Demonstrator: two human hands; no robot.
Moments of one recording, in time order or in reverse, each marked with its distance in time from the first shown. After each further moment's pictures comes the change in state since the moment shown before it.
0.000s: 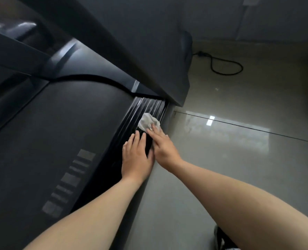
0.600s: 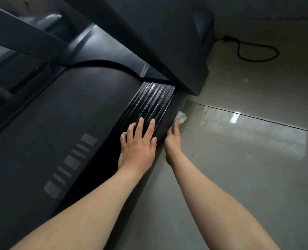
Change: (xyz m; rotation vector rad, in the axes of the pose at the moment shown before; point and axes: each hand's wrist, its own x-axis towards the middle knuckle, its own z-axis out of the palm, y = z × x) left_hand -0.006 0.005 0.012 0.345 0.024 -0.010; right_hand 0.027 0.051 0.040 0.896 0.261 0.407
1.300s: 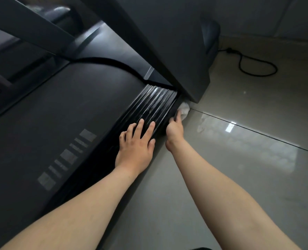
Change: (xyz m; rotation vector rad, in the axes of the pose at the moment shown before) left_hand 0.000 -0.001 -0.002 -0.021 -0.028 -0.011; right_hand 0.022 -0.048 0.007 0.017 -0.004 0.001
